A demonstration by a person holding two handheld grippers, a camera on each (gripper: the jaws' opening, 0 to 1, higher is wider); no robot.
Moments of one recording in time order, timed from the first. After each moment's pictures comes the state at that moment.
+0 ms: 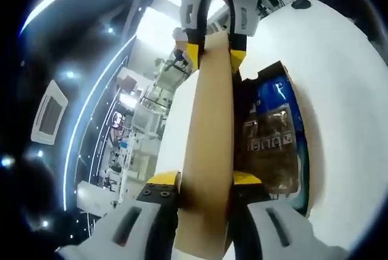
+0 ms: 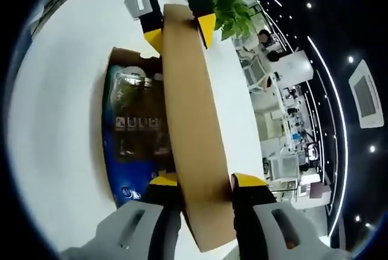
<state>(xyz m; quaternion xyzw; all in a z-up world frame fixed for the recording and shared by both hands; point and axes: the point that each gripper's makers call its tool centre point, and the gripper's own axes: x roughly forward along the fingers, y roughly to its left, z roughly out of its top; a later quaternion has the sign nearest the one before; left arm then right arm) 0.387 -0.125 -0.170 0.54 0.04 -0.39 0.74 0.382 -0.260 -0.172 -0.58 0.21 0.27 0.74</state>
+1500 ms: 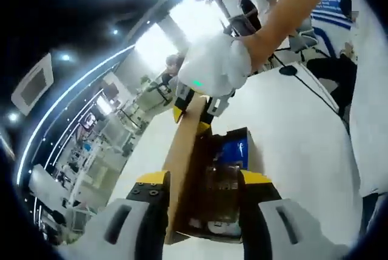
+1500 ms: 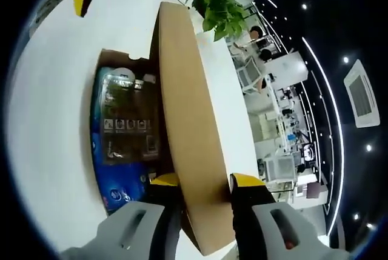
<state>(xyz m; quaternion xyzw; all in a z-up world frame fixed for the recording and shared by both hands) 0.290 -0.140 -0.131 0.36 0.10 -0.55 0.75 0.396 -0.262 -0.165 -0.58 0.19 0.26 0.75</state>
